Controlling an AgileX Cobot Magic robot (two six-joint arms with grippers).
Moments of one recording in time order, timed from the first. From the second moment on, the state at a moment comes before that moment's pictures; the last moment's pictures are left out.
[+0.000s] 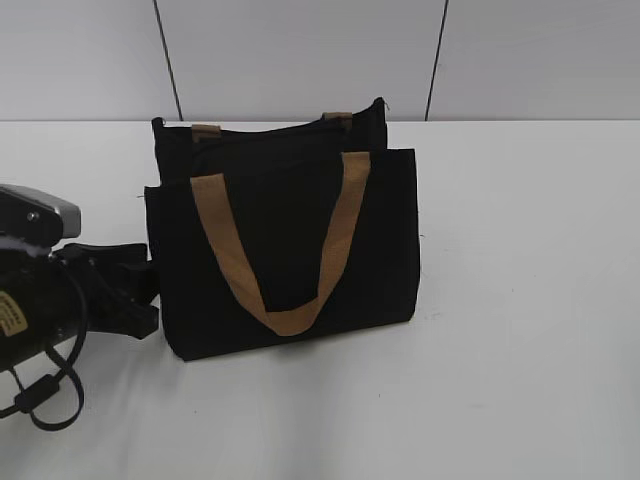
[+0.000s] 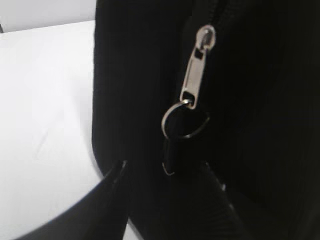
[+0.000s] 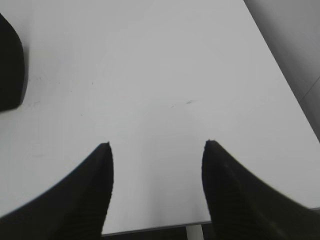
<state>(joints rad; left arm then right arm) -0.36 1.79 -0.29 0.18 -1.03 0.03 -0.10 -0.01 -0.49 0.02 1.10 -0.03</state>
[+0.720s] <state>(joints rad) -0.34 1.93 -0.34 0.24 -1.14 0.03 -0.10 -0.01 -0.49 0.02 1.10 -0.03</state>
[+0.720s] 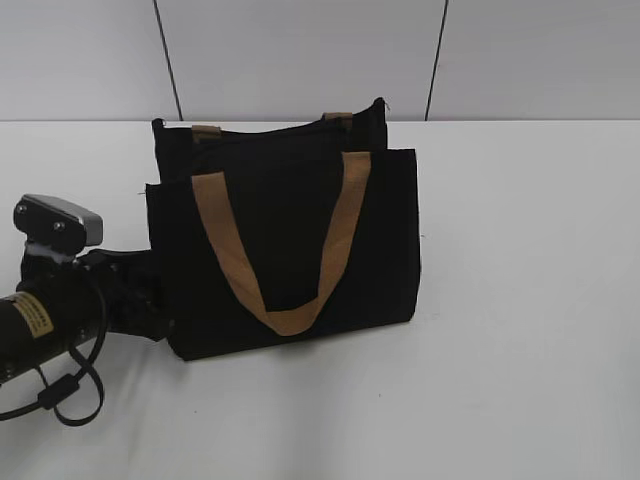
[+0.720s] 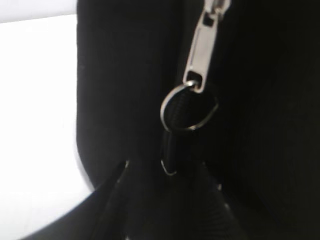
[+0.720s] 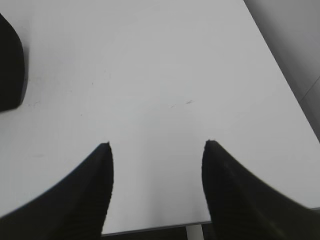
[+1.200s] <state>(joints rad) -0.33 1.96 -0.40 0.28 -1.15 0.03 -0.10 -0.01 -0.49 0.02 1.10 -0.03</state>
